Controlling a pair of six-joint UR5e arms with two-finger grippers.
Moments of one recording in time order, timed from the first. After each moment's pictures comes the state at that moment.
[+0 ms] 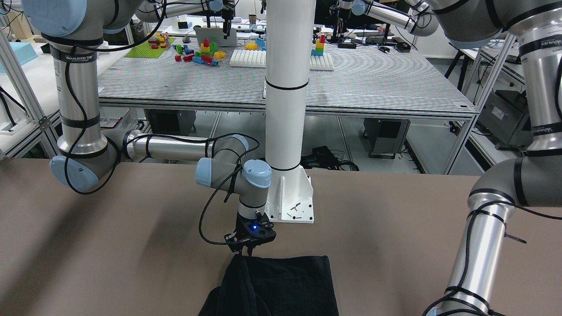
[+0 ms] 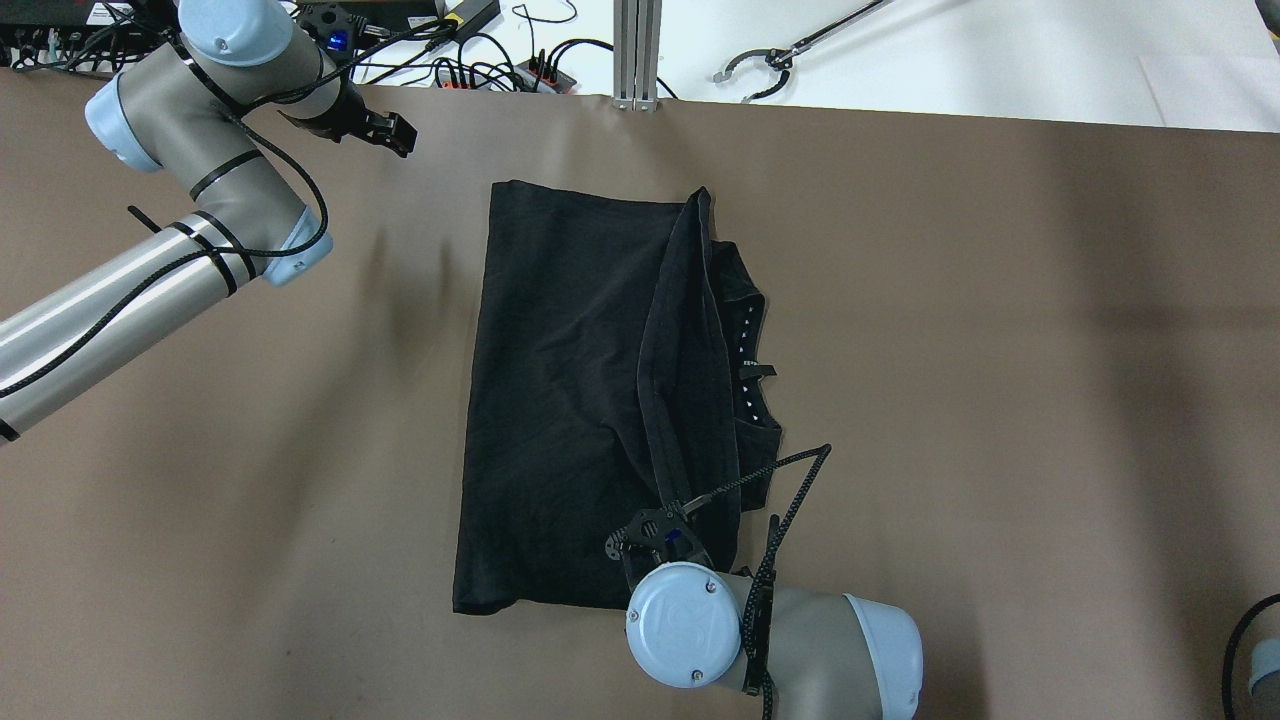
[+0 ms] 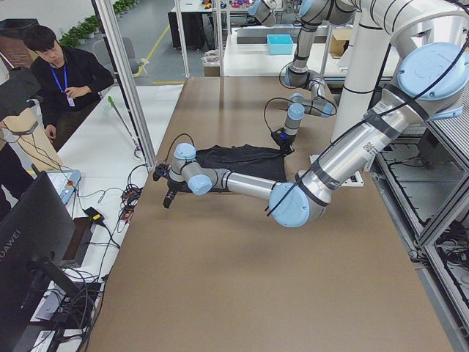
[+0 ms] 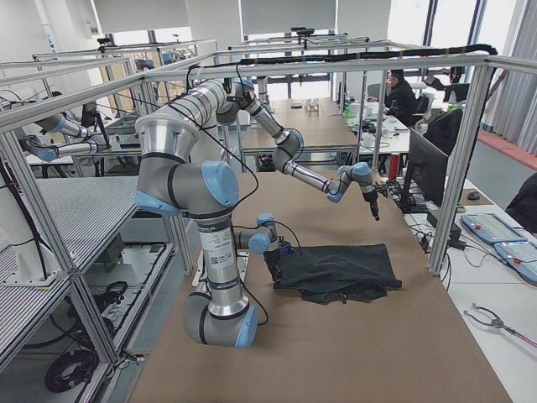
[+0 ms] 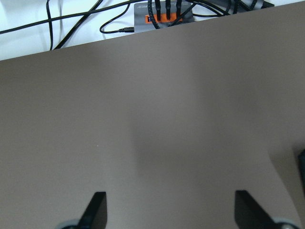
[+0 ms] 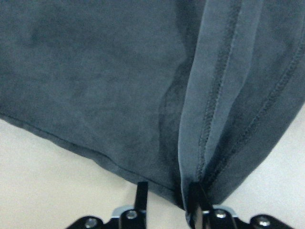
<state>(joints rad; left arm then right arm) -1.04 -2.42 -0.92 -2.20 -1.94 -0.71 0.23 -0.99 1.84 -1.74 1.56 0.93</state>
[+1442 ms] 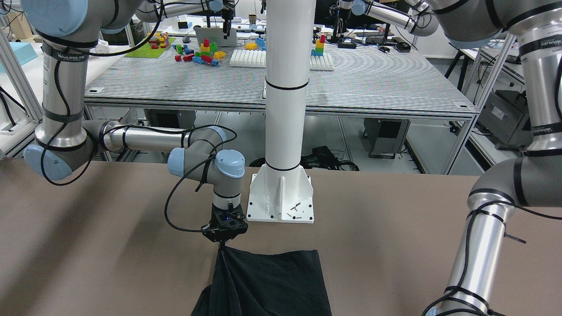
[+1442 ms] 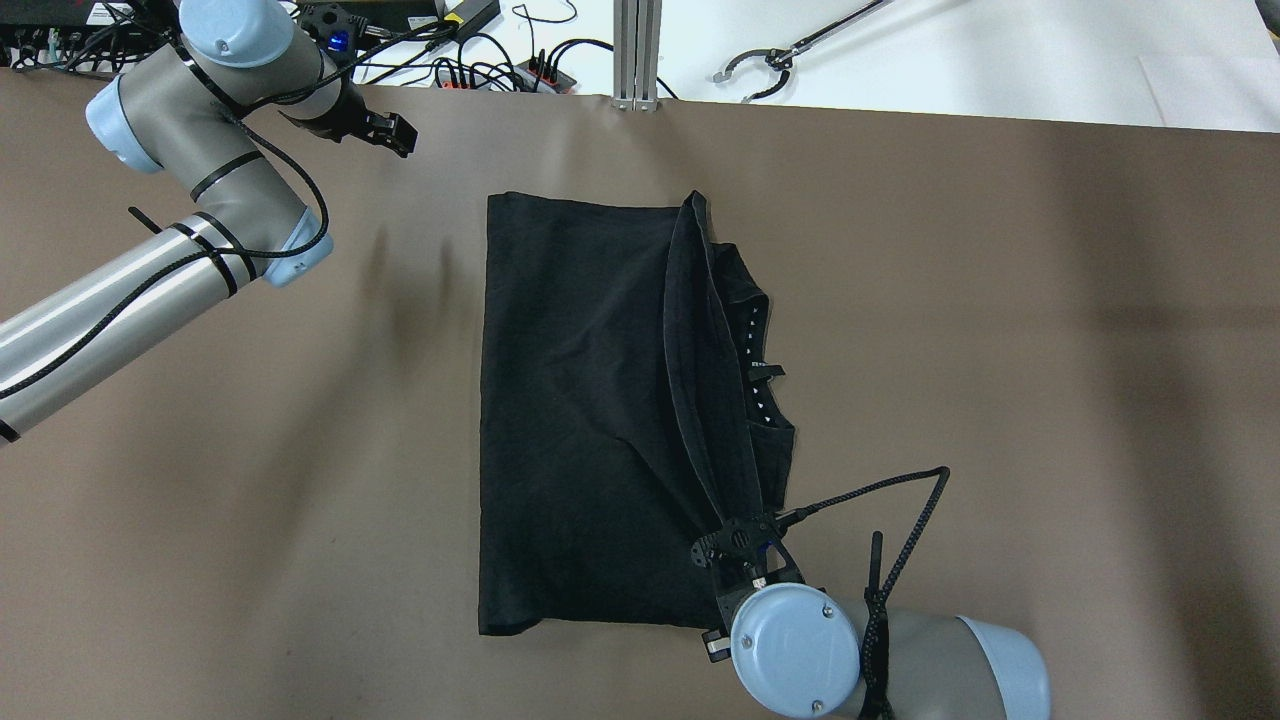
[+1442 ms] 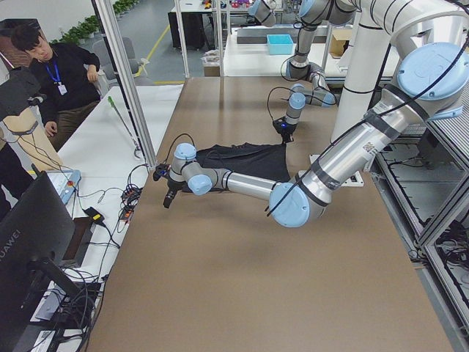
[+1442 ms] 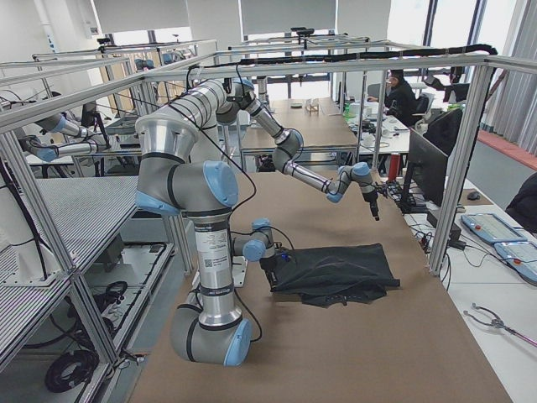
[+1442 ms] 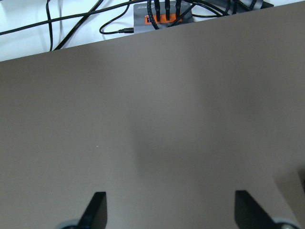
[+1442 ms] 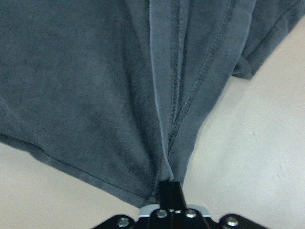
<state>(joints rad) -1.04 -2.42 -0.93 -2.21 -1.93 -0.70 0.23 -1.17 2.01 -1.74 1.55 1.06</state>
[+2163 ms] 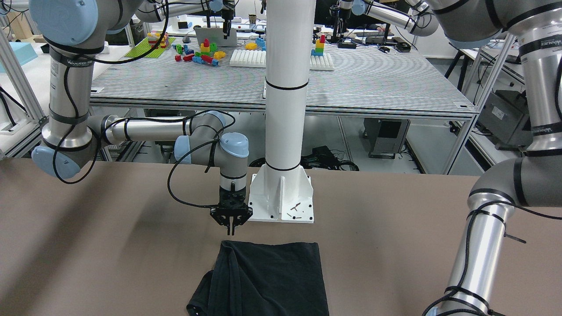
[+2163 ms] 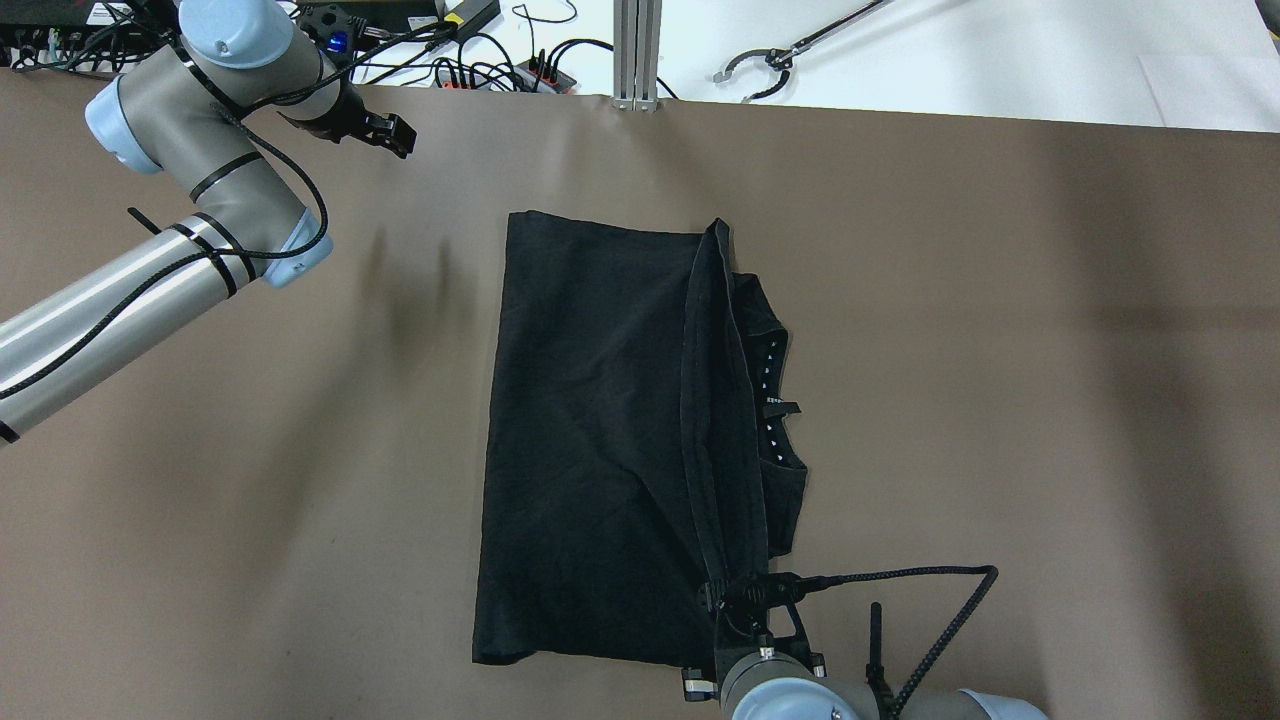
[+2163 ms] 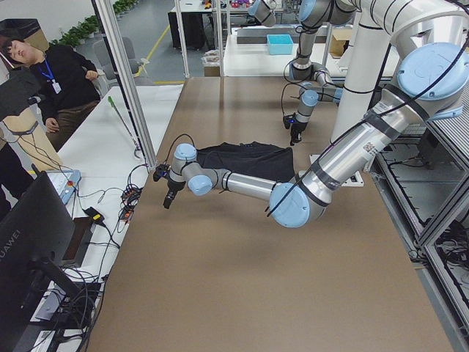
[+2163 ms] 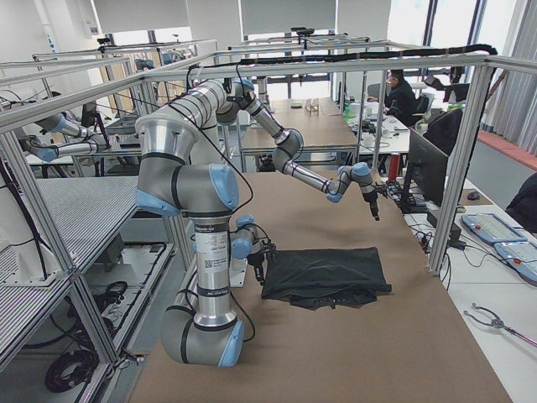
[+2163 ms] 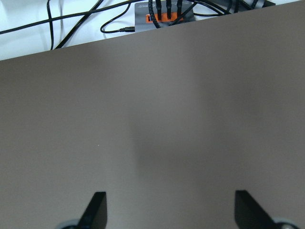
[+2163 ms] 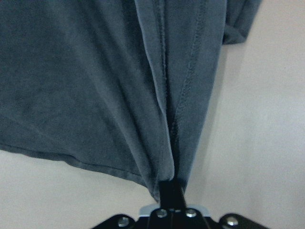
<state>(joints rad) -1.04 -2.42 -0.93 -2.21 -1.93 -0.70 0.12 -1.19 2.09 -1.73 1.44 1.37</state>
